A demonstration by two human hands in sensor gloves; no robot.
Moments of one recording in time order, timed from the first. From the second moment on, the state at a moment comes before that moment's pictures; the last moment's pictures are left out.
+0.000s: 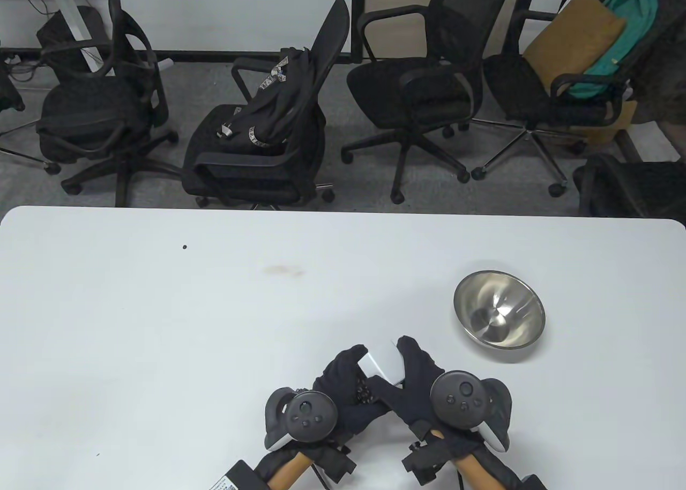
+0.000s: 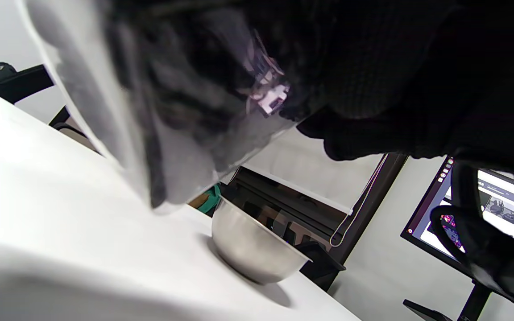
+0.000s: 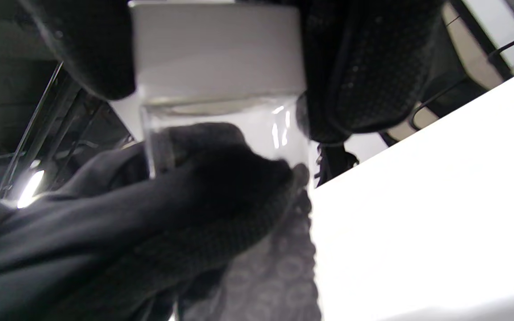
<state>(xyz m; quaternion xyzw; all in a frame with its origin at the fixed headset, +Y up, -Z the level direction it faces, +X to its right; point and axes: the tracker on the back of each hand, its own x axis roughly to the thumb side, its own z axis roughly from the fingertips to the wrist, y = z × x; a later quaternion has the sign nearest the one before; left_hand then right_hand) -0.069 -0.722 -0.260 0.10 -0.29 0.35 0.89 0.130 -0.663 -0.252 0.16 -0.05 0.93 0.33</state>
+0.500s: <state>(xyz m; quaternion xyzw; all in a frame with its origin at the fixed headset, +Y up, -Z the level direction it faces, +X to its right) -0.064 -0.725 -0.260 0.06 -0.33 0.32 0.89 0.131 -0.666 -0.270 0.22 0.03 0.95 0.24</state>
